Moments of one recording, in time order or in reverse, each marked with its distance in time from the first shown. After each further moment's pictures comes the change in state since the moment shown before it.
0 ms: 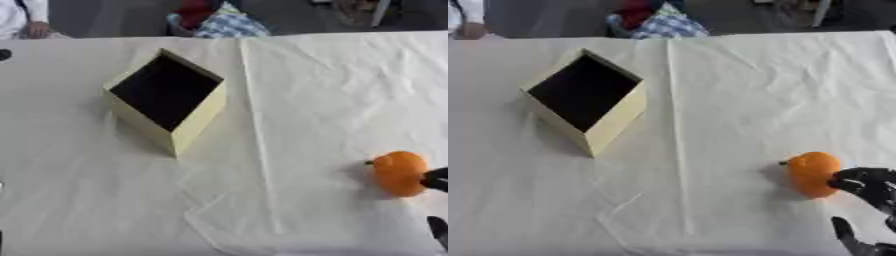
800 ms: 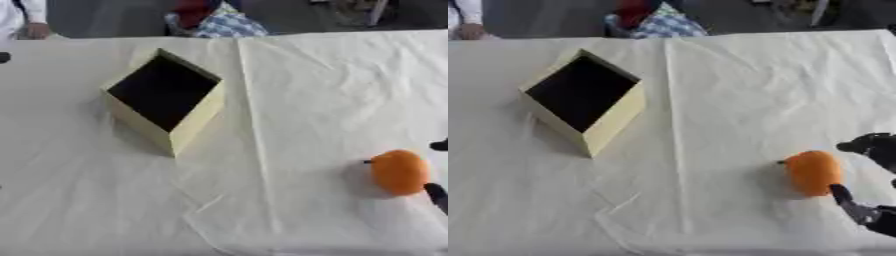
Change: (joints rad) left arm 0.000 0.000 -0.010 0.000 0.006 0.008 -0.012; right arm -0.059 -0.078 0.001 0.000 -0.232 0.239 0.038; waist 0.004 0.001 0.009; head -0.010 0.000
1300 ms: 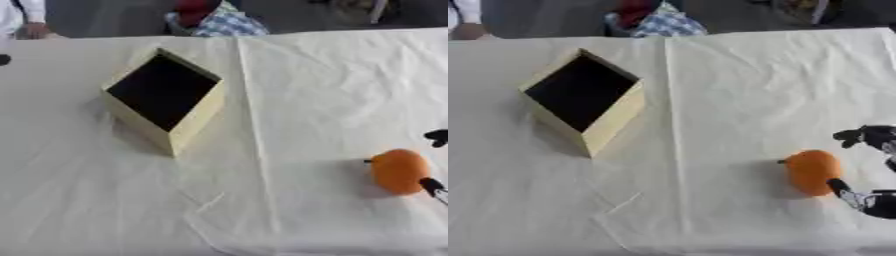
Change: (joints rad) left arm 0.000 0.000 -0.008 0.000 0.002 0.003 -0.010; right arm -0.085 -0.066 0.023 0.000 -0.269 0.158 0.194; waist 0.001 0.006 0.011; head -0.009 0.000
